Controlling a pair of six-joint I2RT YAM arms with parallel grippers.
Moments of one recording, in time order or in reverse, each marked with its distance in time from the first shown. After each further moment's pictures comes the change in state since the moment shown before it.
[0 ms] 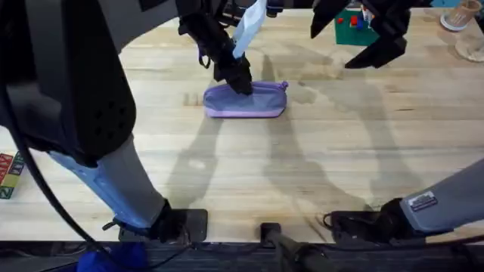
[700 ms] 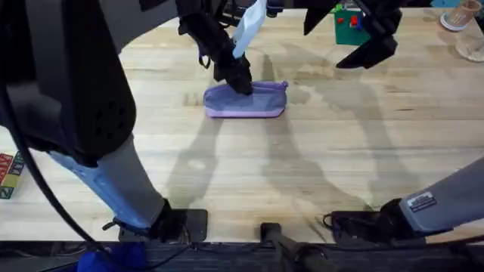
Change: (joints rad) left arm 0.000 0.000 0.000 0.000 0.000 0.000; right arm 0.038 0.003 0.001 0.030 -0.010 0.111
